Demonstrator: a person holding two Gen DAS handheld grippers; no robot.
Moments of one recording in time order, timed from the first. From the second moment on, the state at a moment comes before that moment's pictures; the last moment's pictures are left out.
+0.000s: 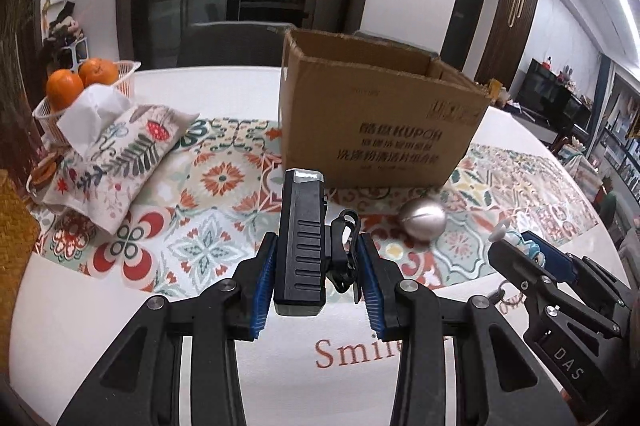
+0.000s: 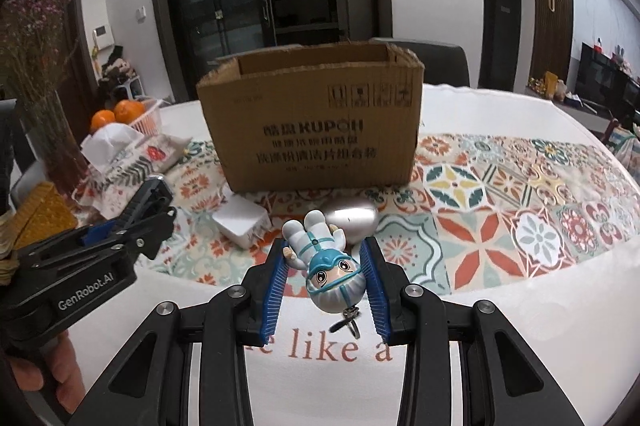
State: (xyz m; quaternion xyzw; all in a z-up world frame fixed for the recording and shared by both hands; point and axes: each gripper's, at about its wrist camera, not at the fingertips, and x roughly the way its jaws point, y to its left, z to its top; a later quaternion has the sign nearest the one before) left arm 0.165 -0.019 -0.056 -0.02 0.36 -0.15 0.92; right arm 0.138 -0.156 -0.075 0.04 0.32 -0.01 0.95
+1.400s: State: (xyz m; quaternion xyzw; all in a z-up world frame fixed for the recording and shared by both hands) left arm 0.249 -0.057 0.057 -0.02 0.29 -0.21 0.93; right arm 0.213 -0.191 0.031 0.09 0.22 0.04 0.97
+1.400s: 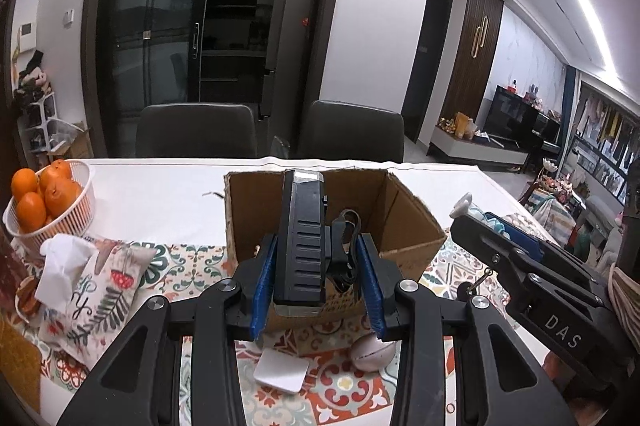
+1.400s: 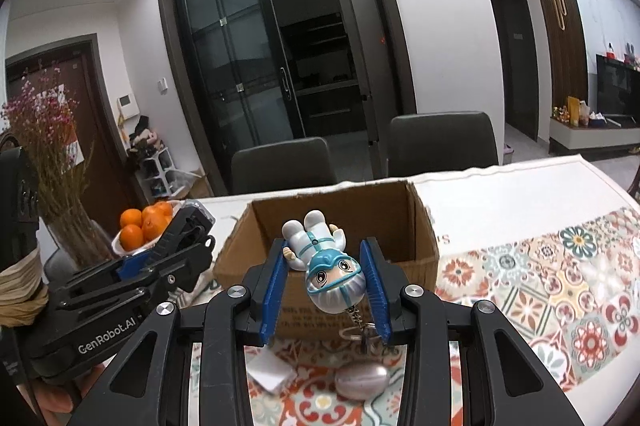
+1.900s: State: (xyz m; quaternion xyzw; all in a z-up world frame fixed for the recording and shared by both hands) left arm 0.285 -0.069 0.078 0.00 0.28 -0.21 0.94; right arm 0.261 -0.198 0.054 0.09 0.22 0.05 0.97
